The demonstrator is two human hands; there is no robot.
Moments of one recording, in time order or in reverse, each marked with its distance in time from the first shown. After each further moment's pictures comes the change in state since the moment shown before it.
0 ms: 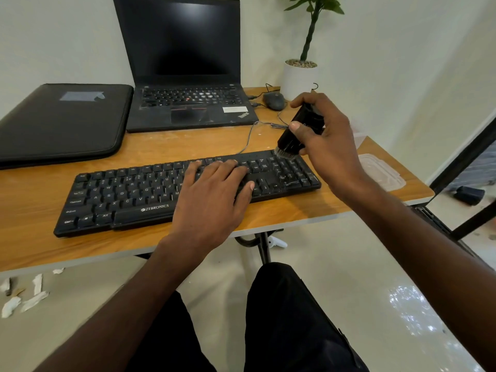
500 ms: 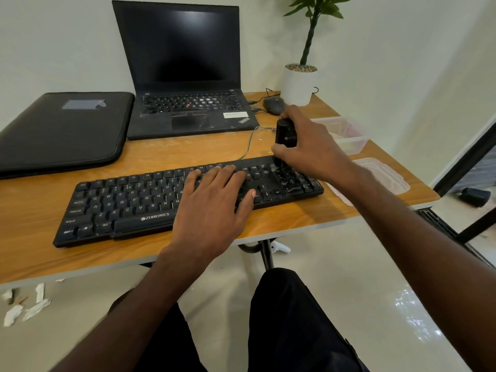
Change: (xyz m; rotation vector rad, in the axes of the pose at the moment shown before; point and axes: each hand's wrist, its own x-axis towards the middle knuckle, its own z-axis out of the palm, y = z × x) left_hand 0.000 0.001 0.003 0.016 -0.022 -0.028; right_hand 0.026 0.001 0.013 -0.434 -0.284 -0.018
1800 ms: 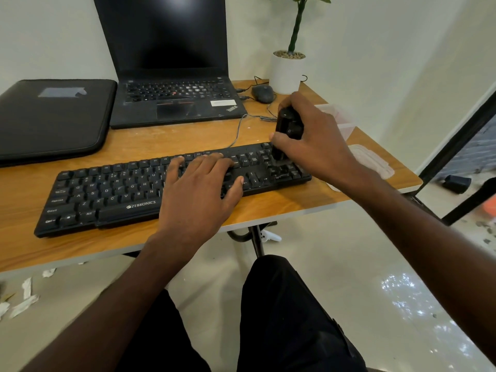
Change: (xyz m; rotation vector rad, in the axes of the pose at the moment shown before) left_hand 0.001 0.001 -0.003 -0.050 0.011 -0.035; right_hand -0.036 0.004 -0.016 0.085 0.059 -0.091
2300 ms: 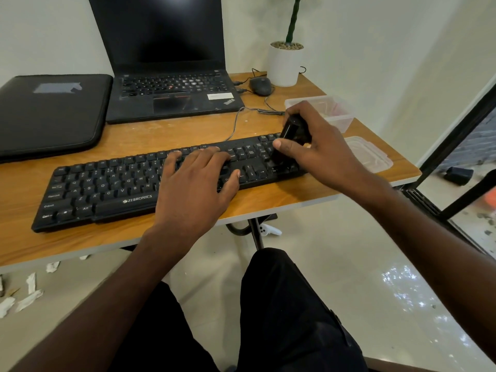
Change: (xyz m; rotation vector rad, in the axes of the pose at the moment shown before) left_hand 0.000 0.000 0.000 0.004 -0.003 0.010; right_hand -0.027 0.015 -0.003 0.075 -0.027 -0.009
